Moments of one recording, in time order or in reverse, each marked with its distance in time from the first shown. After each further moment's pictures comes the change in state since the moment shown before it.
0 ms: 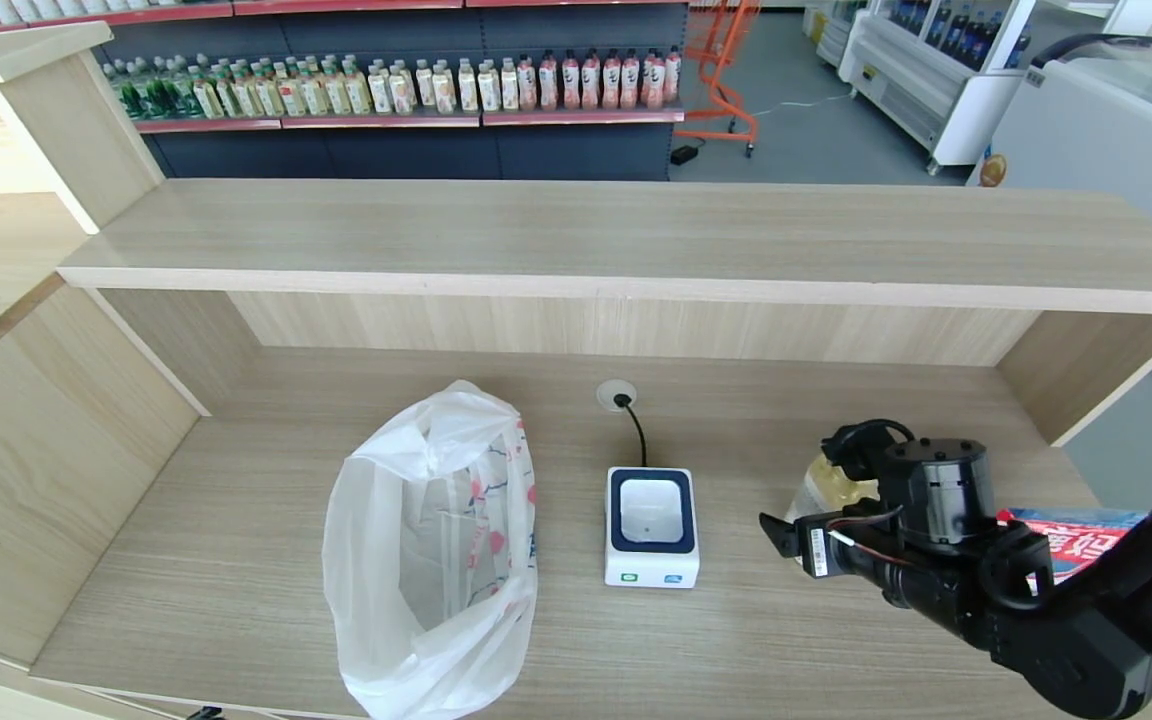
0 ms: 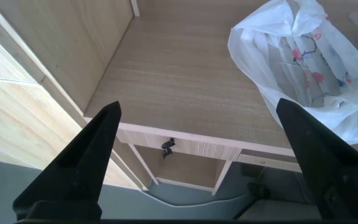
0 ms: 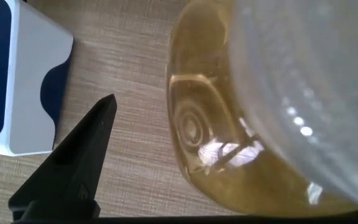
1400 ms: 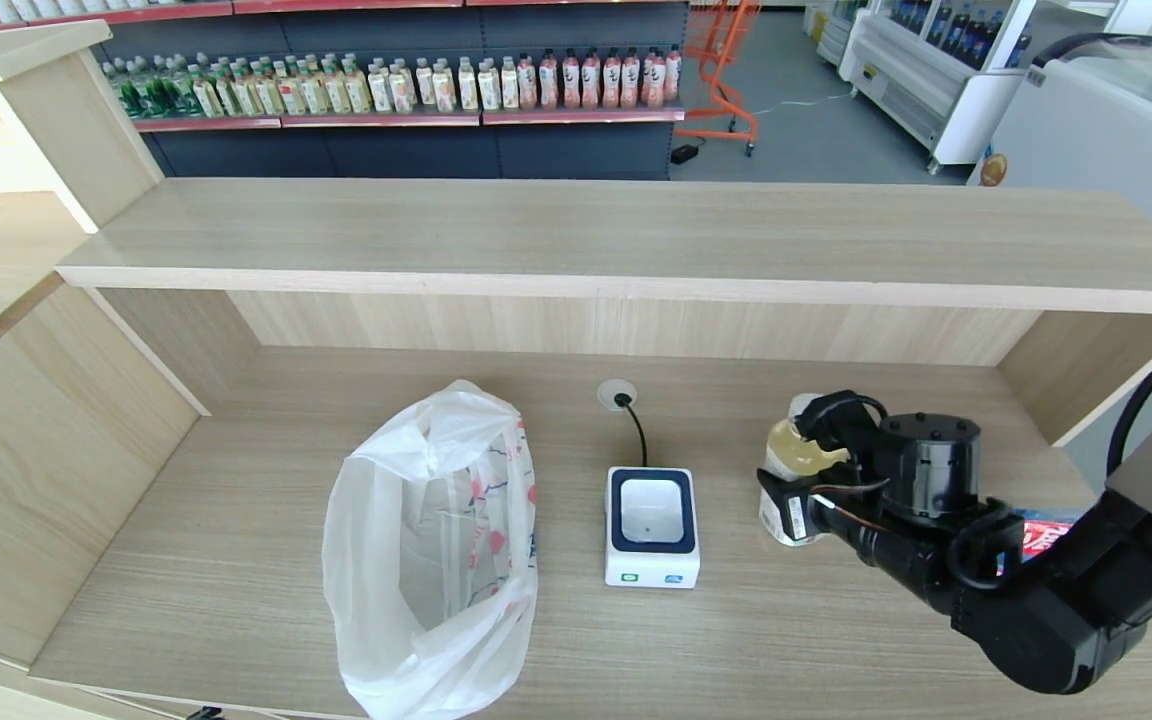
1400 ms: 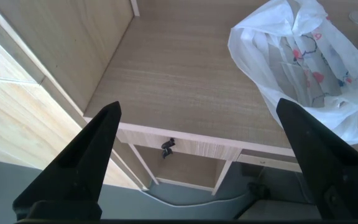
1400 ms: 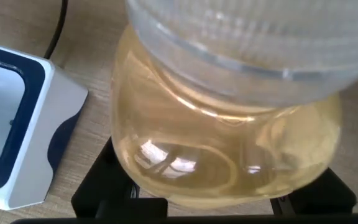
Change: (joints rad) left arm 0.000 0.000 0.000 0.000 0.000 0.000; right arm -0.004 0.050 -0.066 -0.181 0.027 -0.191
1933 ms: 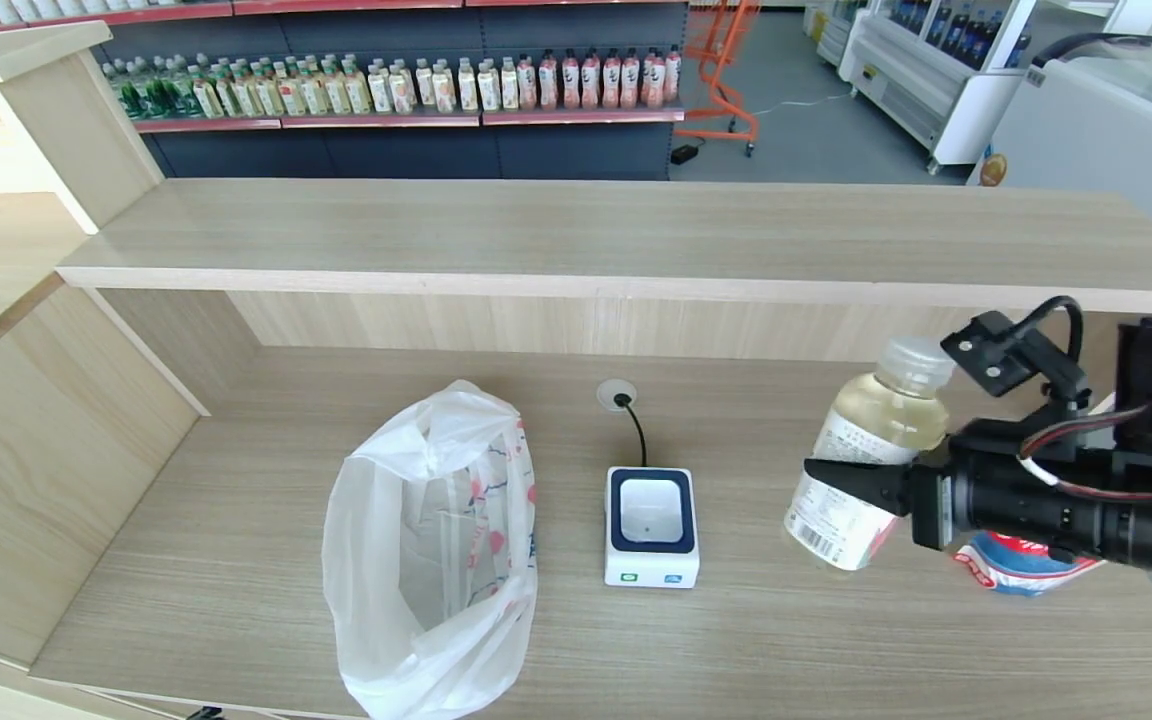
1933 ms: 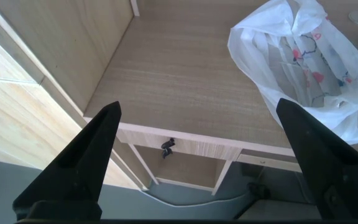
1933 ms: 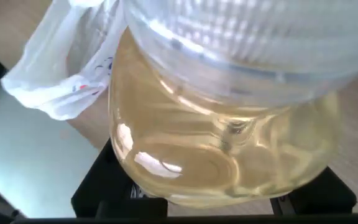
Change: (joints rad) left arm 0.000 0.000 0.000 0.000 0.000 0.000; right arm -0.050 -0.566 -0.074 0.706 0.544 0.093
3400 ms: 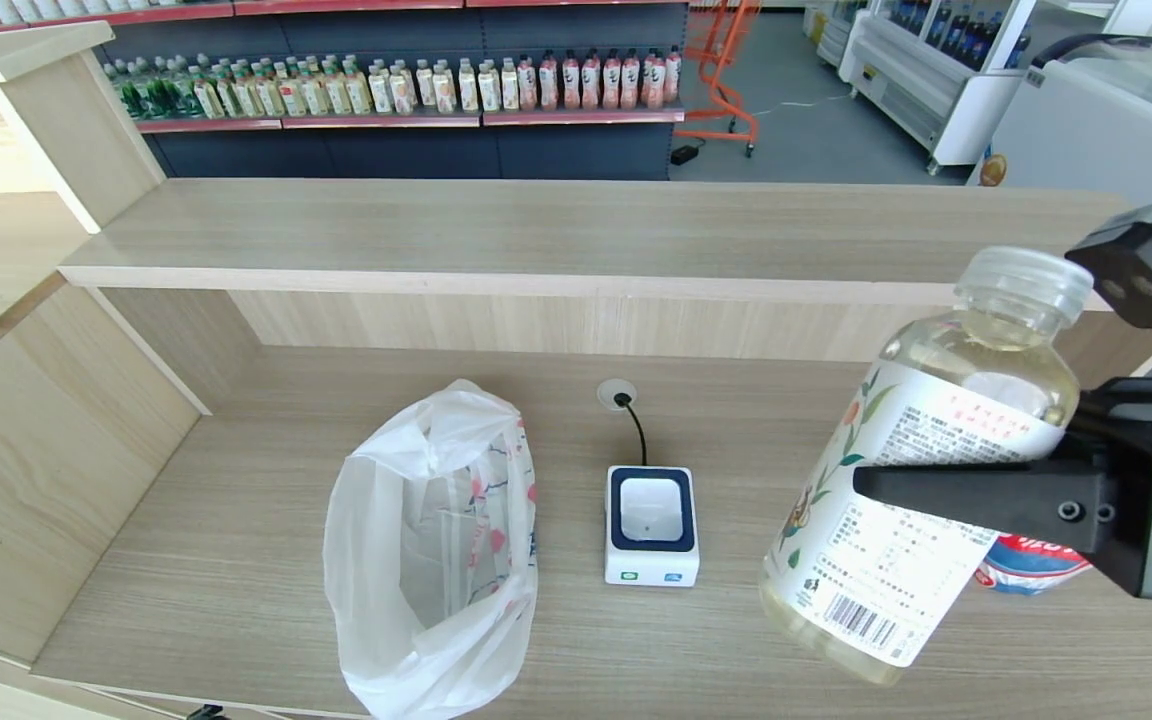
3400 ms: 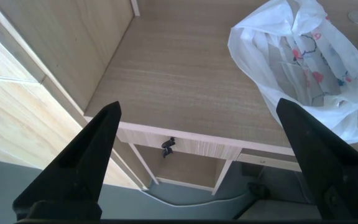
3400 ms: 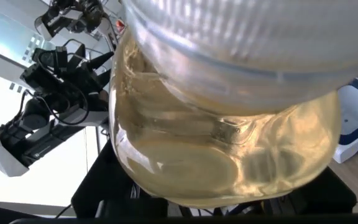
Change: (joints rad) left arm 0.000 0.000 0.000 0.000 0.000 0.000; right arm 0.113 -0.175 -0.111 0.103 0.458 0.260
